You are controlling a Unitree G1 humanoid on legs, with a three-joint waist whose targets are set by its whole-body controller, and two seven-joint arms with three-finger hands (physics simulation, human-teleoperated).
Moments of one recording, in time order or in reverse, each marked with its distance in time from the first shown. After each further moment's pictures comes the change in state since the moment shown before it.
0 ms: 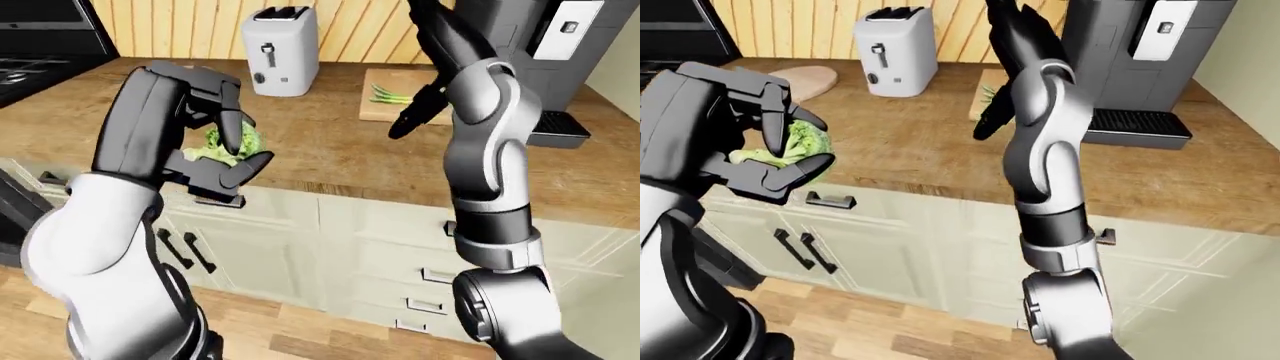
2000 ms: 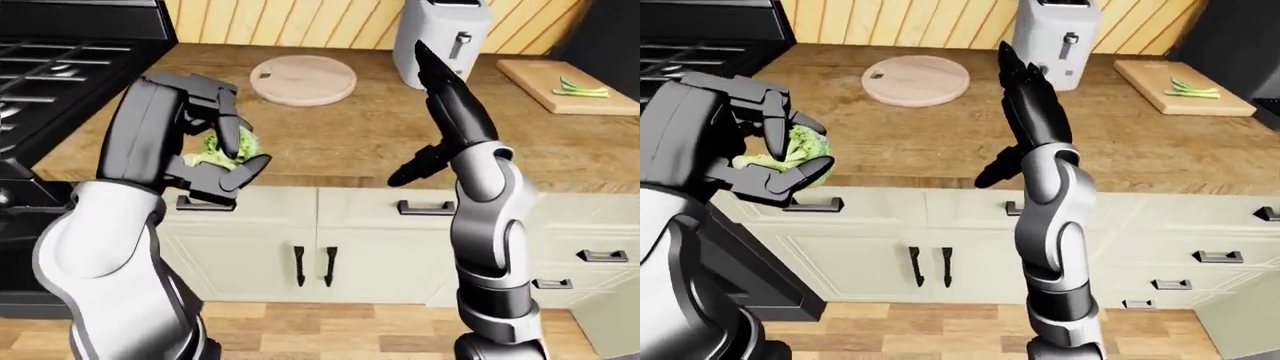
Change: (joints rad) left arm 0.041 0.005 -0.003 -0.006 -0.043 0.007 0.074; right arm 0.368 0.054 0.003 -0.328 0.096 0.009 -0.088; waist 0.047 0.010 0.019
